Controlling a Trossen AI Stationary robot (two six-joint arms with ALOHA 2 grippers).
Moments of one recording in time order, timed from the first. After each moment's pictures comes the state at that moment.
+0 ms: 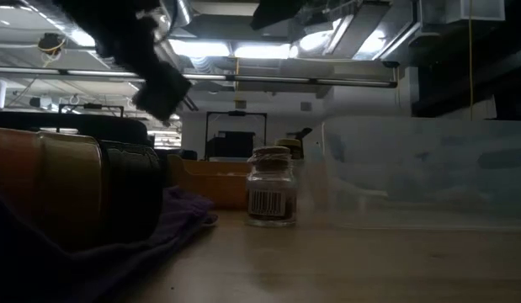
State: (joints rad) left arm -0.27 1.13 0.78 -0.58 -0.97 -0.51; right arm 0.07 1.71 1.69 -0.72 0.11 -0.23
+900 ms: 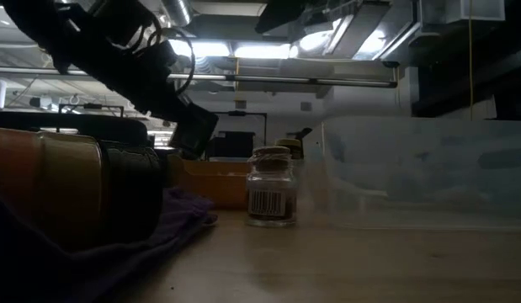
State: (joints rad) left arm 0.18 1.10 0.41 0.23 -0.31 -0.02; right arm 0.07 1.71 1.69 -0.76 0.12 -0.23
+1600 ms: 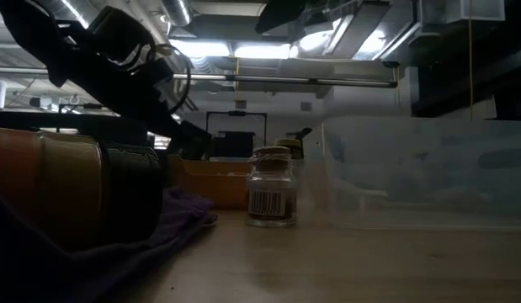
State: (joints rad) left arm 0.23 1.13 0.35 0.27 -0.24 0.06; right arm 0.06 1.71 1.69 -0.76 0.12 -0.23
